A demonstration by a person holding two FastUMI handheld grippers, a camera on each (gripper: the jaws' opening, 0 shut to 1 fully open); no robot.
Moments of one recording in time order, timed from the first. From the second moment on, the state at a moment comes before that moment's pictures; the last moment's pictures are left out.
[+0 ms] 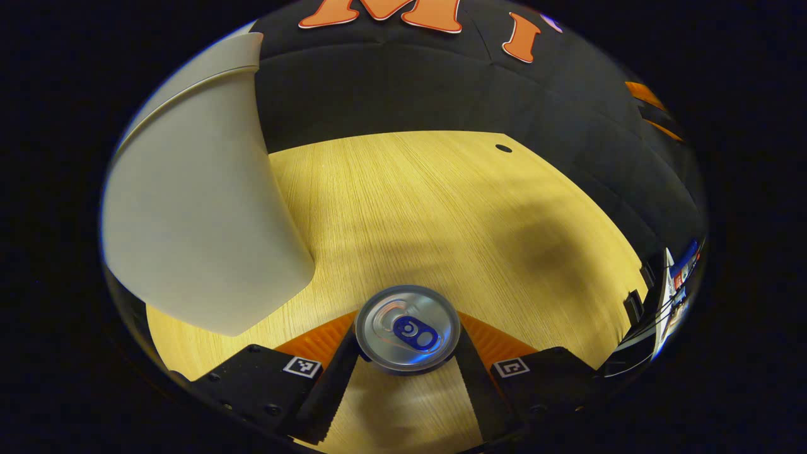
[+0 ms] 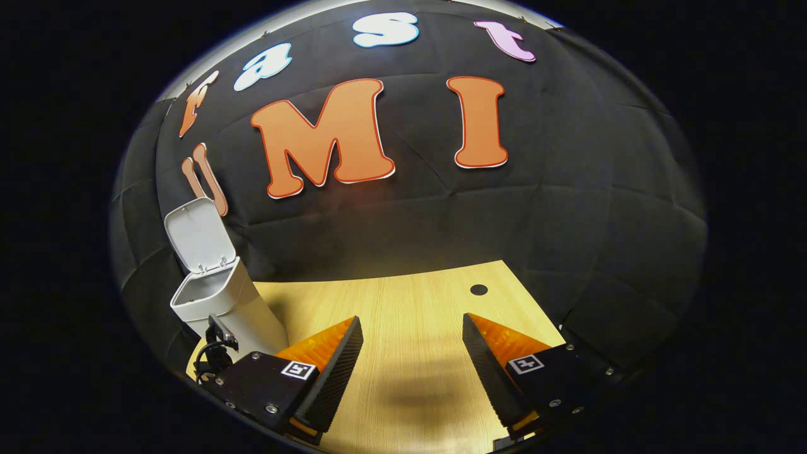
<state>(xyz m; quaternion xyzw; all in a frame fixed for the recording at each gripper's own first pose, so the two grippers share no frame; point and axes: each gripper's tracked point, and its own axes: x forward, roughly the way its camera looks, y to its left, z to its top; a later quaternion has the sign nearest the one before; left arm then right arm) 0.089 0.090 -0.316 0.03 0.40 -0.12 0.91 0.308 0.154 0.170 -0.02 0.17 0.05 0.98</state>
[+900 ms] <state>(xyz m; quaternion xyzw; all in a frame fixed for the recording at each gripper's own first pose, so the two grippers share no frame) 0.088 0.093 -0.022 -0.01 0.14 -0.15 0.98 0.305 0.203 0.194 -0.03 0.15 0.10 0.98</state>
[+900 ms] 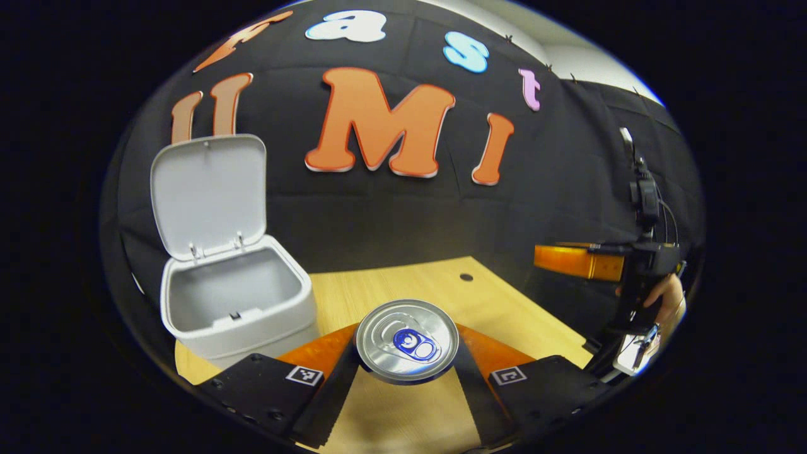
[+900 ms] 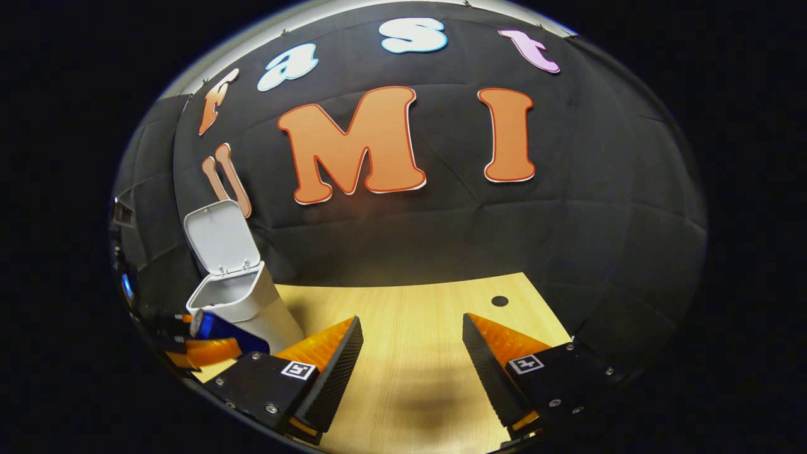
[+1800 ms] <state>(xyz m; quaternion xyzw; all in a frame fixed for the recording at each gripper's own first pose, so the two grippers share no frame) 0.165 0.282 0.051 -0.01 0.09 0.04 1.00 0.301 0.227 0.200 -0.04 0.14 0.11 0.98</state>
